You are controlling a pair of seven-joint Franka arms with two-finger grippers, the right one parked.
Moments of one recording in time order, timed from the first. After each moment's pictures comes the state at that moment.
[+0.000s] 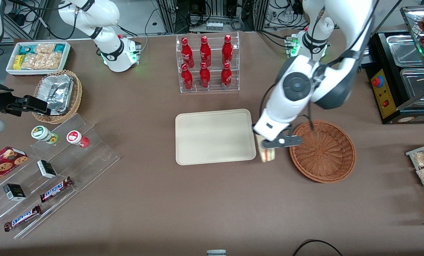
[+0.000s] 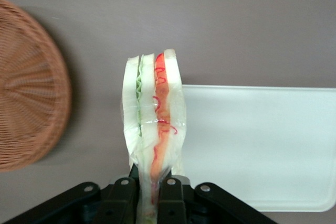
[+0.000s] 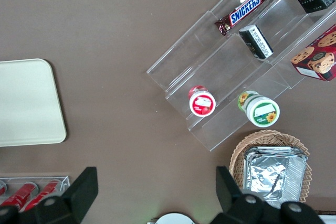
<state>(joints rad) -0.29 0.36 -0.30 -1.67 0.06 2.00 -0.68</state>
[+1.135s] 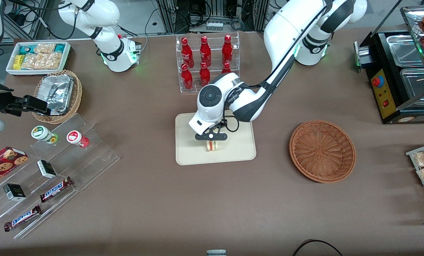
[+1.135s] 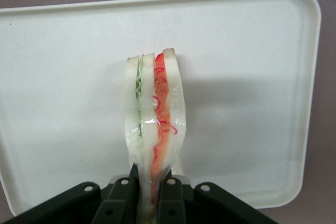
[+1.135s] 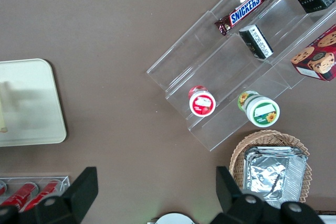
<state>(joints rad) -0.60 0.73 -0.30 -1.45 0.13 2.11 -0.89</state>
